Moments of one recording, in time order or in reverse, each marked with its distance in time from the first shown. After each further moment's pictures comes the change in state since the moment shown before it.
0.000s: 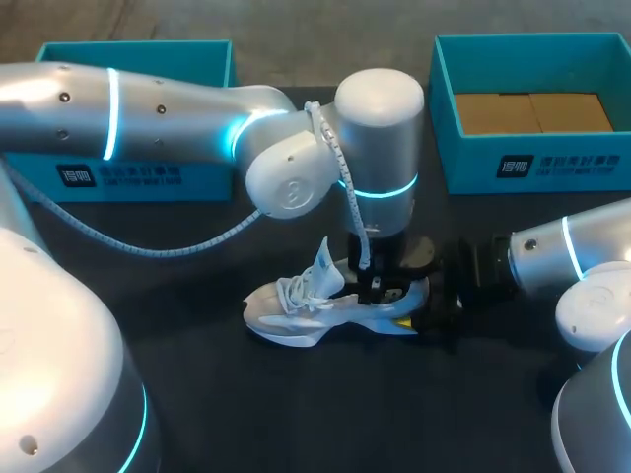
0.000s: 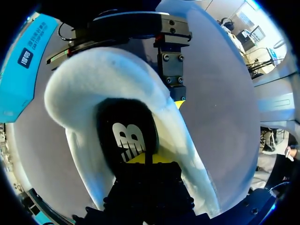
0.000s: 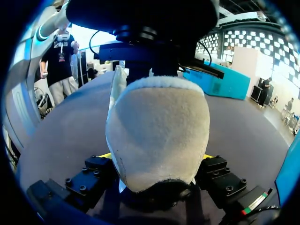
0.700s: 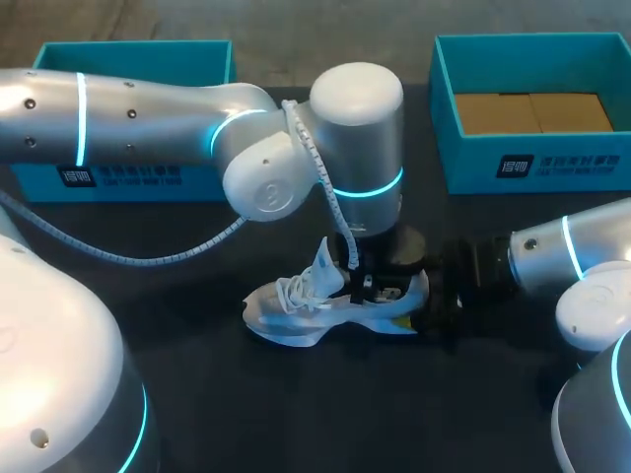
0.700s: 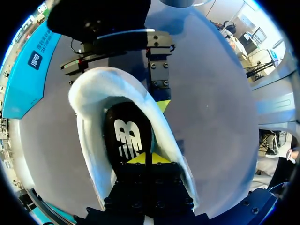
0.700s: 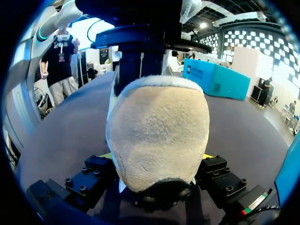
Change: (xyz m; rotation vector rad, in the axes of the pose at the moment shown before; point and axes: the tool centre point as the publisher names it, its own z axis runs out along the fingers) left arm 0.011 0.004 -0.024 0.050 -0.038 -0.013; right arm 0.000 0.001 0.000 -0.001 0.000 0.000
